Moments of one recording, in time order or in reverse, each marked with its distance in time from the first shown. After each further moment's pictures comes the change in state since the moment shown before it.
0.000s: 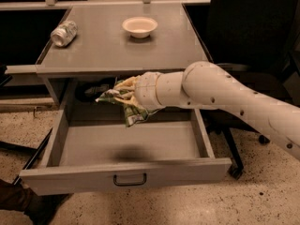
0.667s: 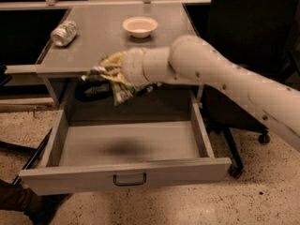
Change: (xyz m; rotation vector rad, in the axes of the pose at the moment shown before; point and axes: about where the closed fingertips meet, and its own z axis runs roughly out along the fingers) arm -0.033 -0.057 0.021 0.037 -0.054 -0.136
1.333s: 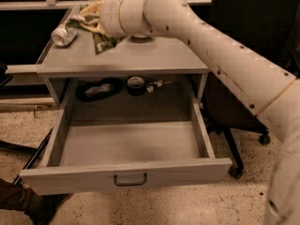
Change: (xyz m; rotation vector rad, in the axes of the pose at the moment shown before) arm -0.036 -0.138 0.055 0.140 -0.044 -0.221
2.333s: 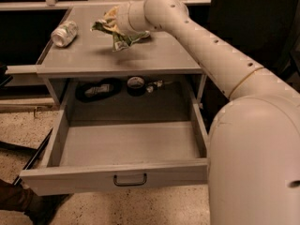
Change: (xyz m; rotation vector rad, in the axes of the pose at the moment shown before) arm 0.127 -0.016 0.036 -0.022 0.218 0.088
